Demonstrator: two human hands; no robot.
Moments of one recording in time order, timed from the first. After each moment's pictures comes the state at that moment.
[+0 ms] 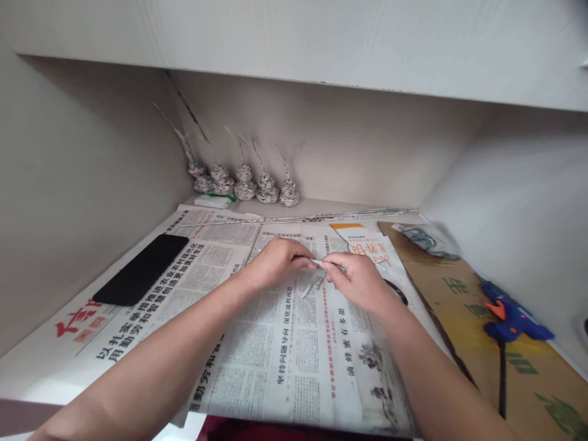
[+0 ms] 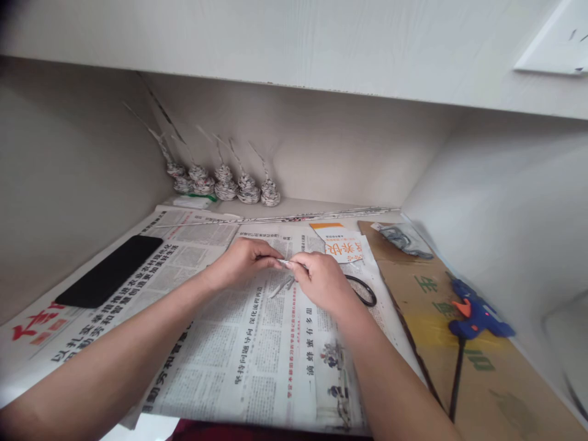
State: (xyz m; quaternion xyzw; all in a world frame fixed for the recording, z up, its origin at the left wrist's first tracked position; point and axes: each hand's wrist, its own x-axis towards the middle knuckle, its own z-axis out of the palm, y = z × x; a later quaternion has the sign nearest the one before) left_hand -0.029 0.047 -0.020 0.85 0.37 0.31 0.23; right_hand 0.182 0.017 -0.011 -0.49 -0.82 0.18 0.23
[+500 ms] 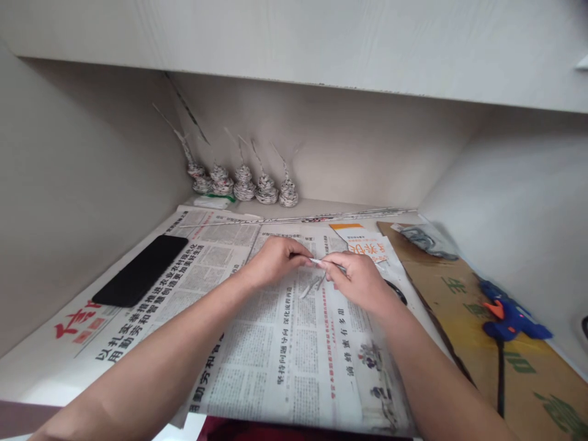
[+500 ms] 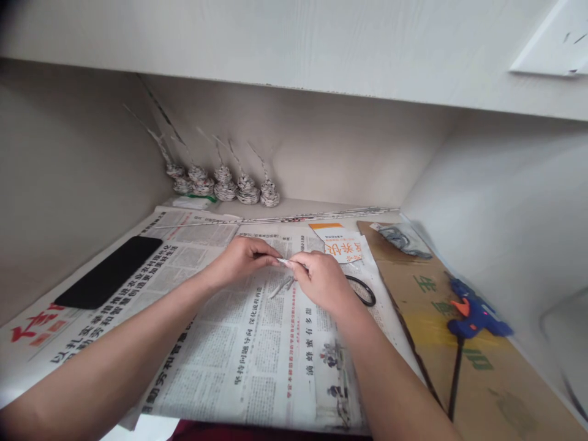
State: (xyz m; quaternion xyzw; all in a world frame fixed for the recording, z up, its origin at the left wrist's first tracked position) left_hand -0.029 0.046 -0.019 0.82 0.39 0.34 0.25; right_hand 0.182 0.016 -0.009 -0.49 -0.82 0.19 0.24
